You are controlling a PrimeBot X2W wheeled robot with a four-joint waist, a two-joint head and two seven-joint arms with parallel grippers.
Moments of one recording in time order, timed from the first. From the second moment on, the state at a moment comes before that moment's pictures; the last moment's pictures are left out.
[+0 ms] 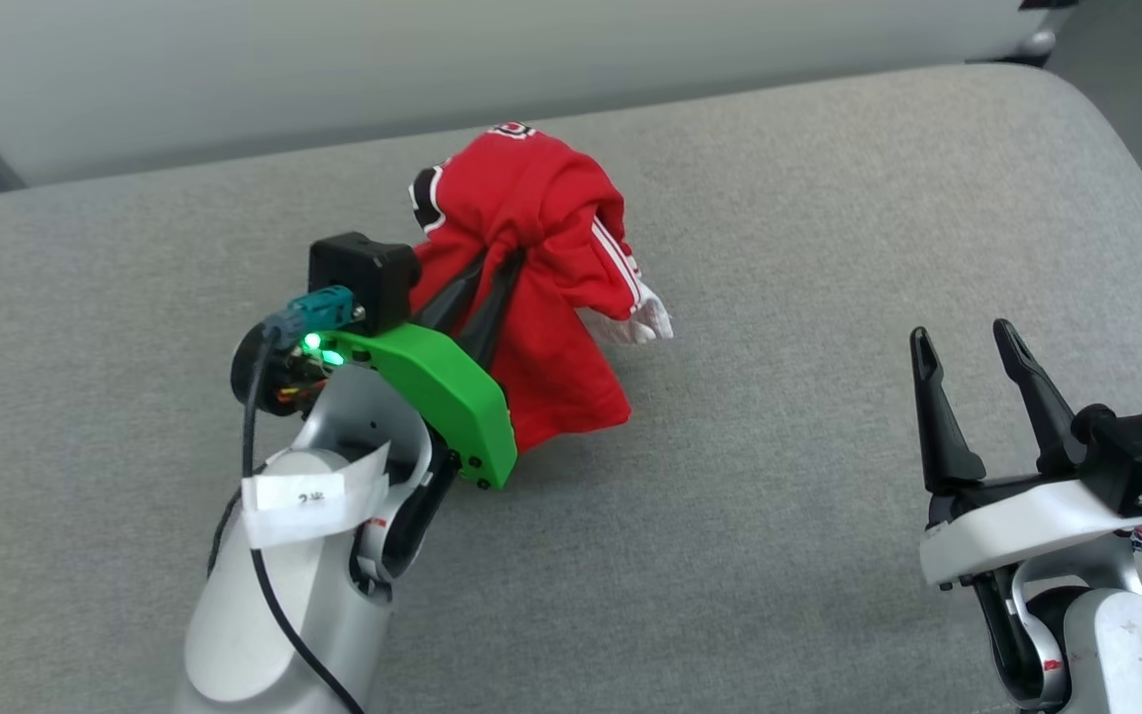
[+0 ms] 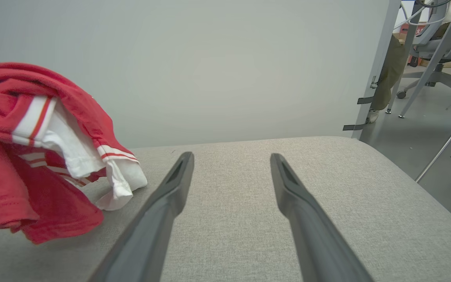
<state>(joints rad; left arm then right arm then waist) -0.41 0.11 -0.26 0.01 -0.36 -0.09 0.31 -0.11 -0.06 0.02 -0.10 0.16 0.13 -0.05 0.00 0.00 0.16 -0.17</state>
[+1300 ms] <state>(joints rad) -0.18 0.10 -0.32 0.07 -0.32 0.04 -0.09 -0.05 -0.06 -0.02 -0.09 0.13 0.13 -0.02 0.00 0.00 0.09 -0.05</state>
